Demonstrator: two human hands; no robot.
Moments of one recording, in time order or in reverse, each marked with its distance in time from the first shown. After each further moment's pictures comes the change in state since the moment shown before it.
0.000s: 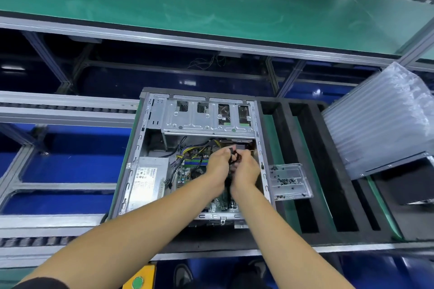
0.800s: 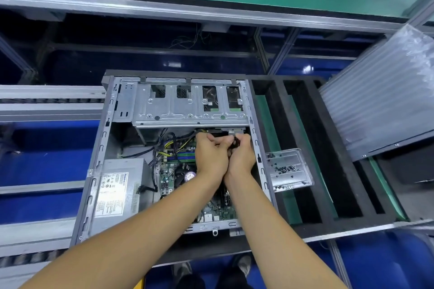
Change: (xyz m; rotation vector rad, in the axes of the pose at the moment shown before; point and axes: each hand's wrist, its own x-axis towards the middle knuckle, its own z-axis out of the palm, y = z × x) left_hand 0.052 -0.029 0.010 0.207 0.204 0.275; right_hand 0.042 0.007 0.008 0.171 -0.031 0.150
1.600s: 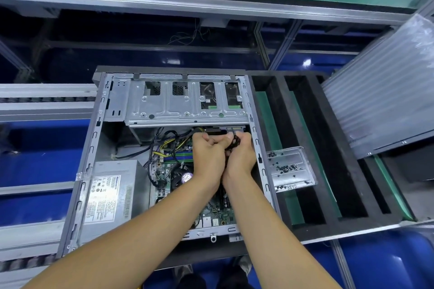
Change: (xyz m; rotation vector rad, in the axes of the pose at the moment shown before) left_hand -0.001 0.003 -0.001 -0.286 -0.097 -0.046; right_hand -0.001 0.000 0.002 0.008 0.021 -0.024
